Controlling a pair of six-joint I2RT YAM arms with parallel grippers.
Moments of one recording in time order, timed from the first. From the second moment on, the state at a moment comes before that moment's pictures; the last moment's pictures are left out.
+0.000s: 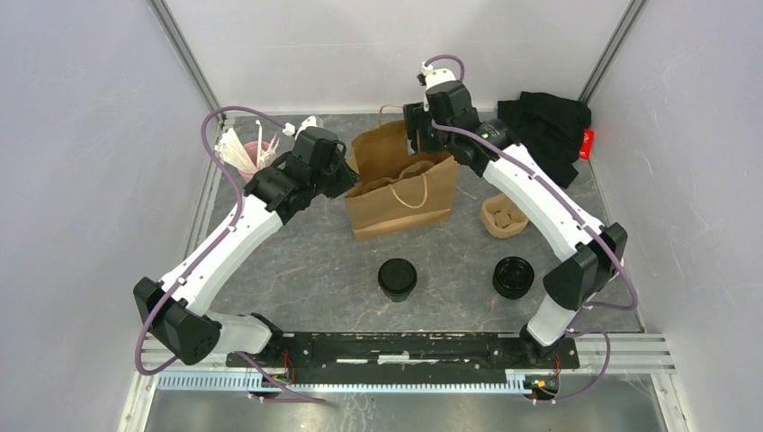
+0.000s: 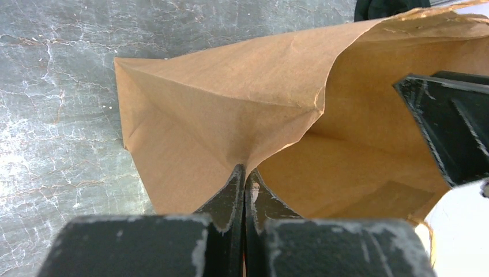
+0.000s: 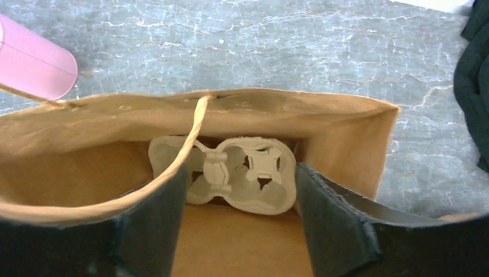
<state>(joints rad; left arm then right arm) -0.60 1.33 1.37 -0.69 -0.18 -0.92 0.61 1.71 1.80 -0.68 0.23 0.26</state>
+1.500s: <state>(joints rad) -0.59 1.42 1.52 -0.83 -0.20 -0.92 0.50 1.85 2.06 -1.00 0.22 0.14</state>
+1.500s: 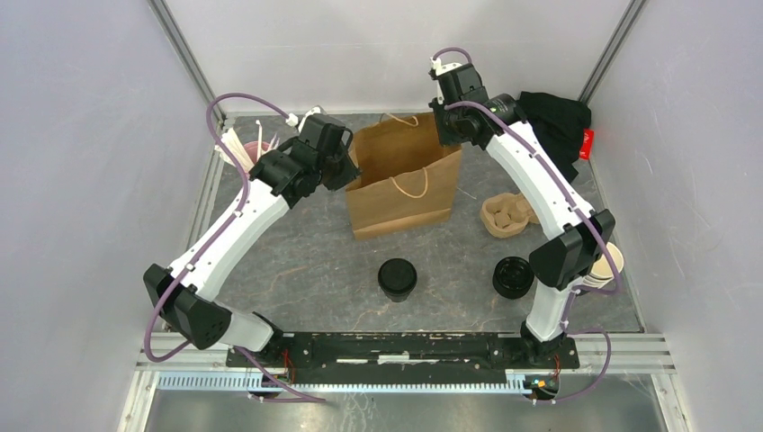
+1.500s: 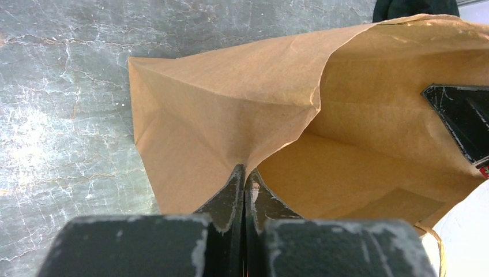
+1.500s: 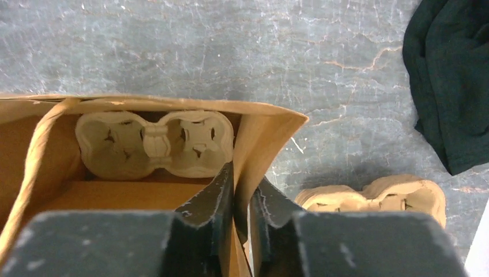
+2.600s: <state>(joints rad) -0.59 1.09 0.97 0.07 -0.39 -0.59 0.50 1.43 1.37 0.20 -0.15 -0.16</state>
